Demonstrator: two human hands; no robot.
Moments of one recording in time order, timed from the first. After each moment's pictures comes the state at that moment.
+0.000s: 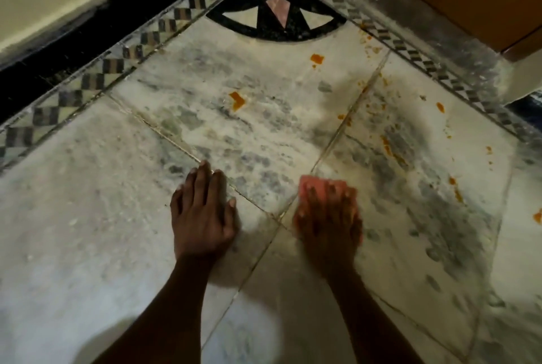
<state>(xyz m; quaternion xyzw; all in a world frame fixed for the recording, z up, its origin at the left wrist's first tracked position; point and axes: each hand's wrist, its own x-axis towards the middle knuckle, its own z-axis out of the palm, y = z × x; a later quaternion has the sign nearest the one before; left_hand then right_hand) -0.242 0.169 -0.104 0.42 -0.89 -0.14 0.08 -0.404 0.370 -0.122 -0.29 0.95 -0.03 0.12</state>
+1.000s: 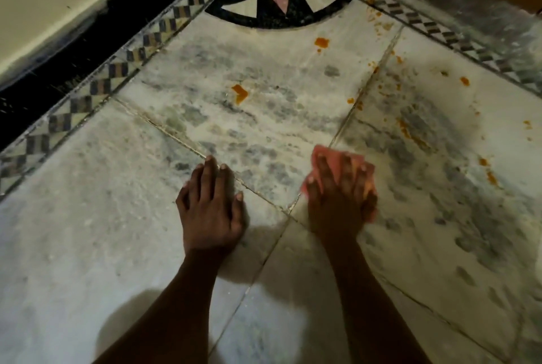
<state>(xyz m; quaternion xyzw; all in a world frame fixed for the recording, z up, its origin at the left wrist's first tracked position) -0.244 0.171 -0.112 0.41 -0.90 -0.08 0.09 -0.412 0.326 -0.128 -0.19 0.98 -0.11 0.02</state>
